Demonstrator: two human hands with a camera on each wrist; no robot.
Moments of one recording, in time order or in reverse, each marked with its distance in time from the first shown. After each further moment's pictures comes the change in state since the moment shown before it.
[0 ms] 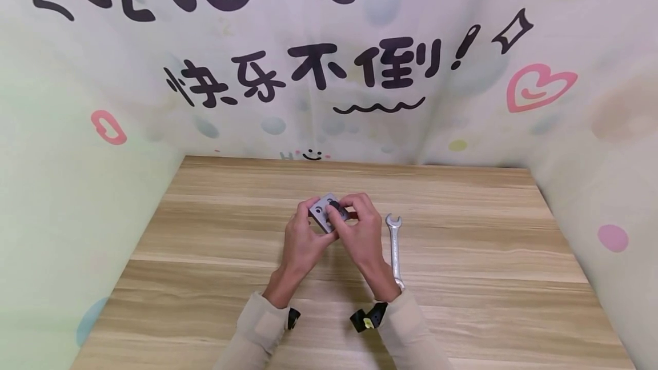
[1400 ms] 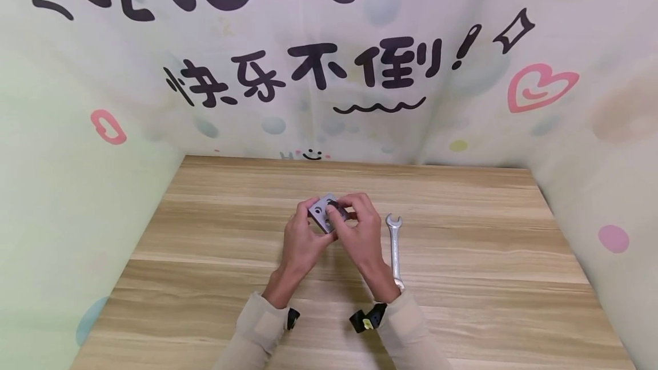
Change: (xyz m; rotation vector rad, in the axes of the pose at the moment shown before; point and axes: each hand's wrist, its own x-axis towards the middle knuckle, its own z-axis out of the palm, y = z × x) left_hand 0.000 -0.002 0.000 0.016 0.010 0.004; right_hand 0.000 0.001 0.000 0.016 -0.003 0.021
